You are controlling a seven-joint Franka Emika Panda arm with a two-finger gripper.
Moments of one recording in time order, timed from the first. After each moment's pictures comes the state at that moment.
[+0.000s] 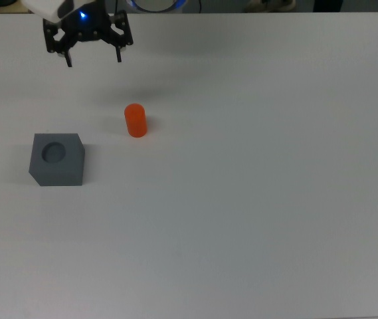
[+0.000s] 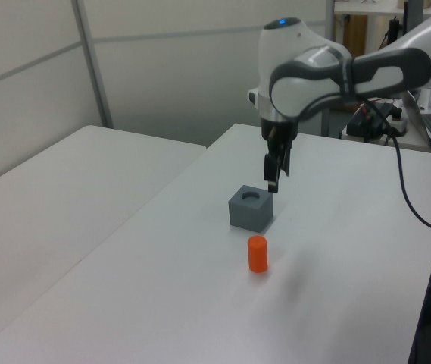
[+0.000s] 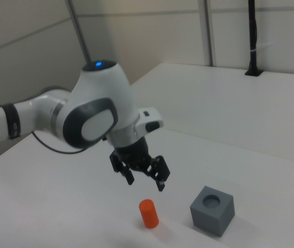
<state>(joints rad) -0.10 -0.09 -0.03 -2.00 -0.04 1.99 -0.31</state>
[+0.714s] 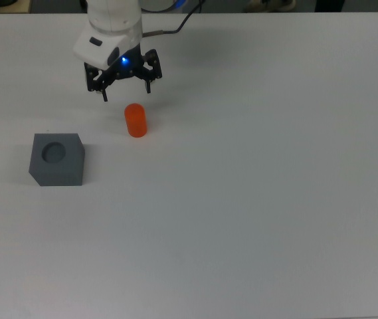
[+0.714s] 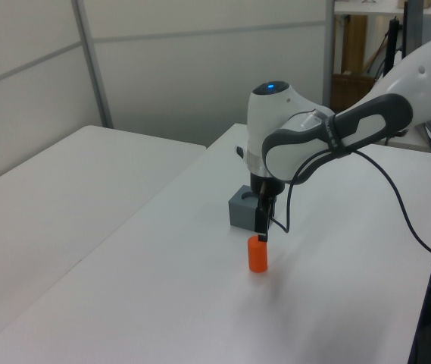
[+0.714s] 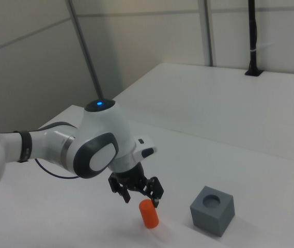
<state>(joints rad) -0.03 0.00 -0.02 -2.15 -0.03 2.22 -0.31</state>
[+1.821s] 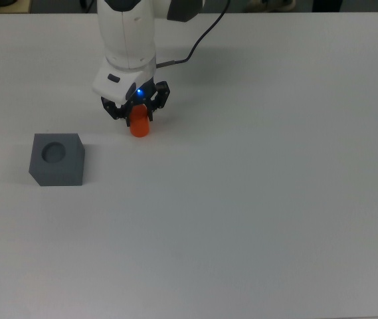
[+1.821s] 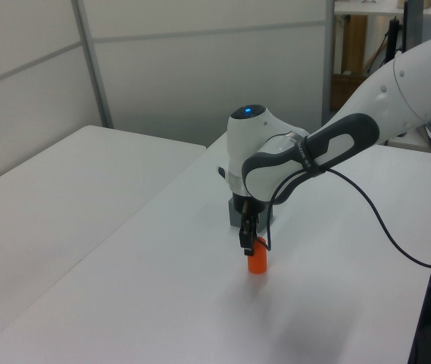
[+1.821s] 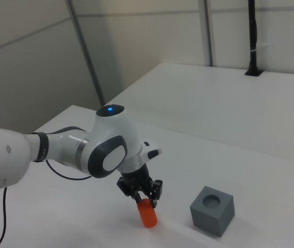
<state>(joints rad) 0.00 0.15 -0.01 -2.07 -0.03 2.27 -0.31</state>
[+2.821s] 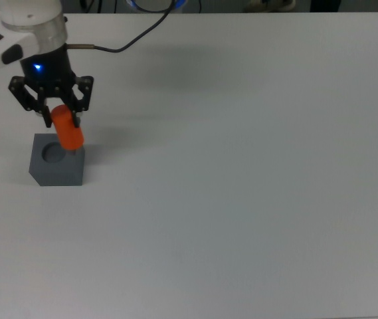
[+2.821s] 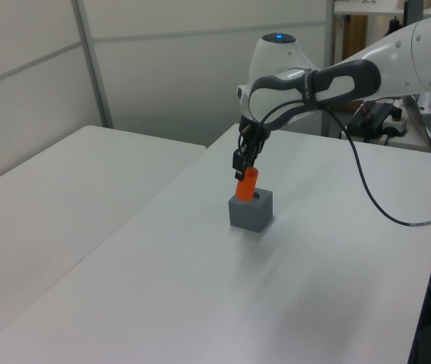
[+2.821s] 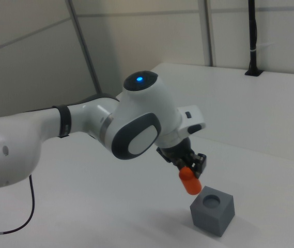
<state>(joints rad) -0.18 0.16 -0.05 -1.82 0.09 2.27 -0.28</state>
